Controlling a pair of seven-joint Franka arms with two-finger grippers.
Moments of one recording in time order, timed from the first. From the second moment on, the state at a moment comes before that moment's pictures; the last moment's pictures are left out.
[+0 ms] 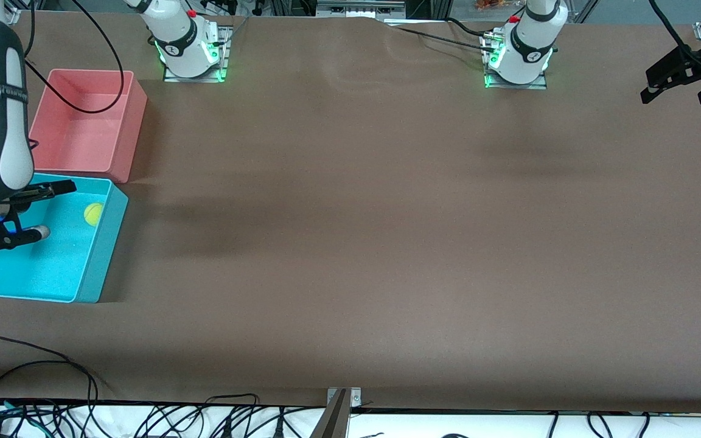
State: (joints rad) left arm -0.01 -0.14 0.02 -1.59 -0.02 1.41 -0.02; right arm 0.02 0.49 -0.21 -1.43 -0.08 1.45 -0.40
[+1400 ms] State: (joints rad) left arm -0.01 -0.12 0.03 -1.58 -0.02 1.41 -0.02; right arm -0.02 -0.09 -0.03 -1.73 0.03 1.58 -0.01
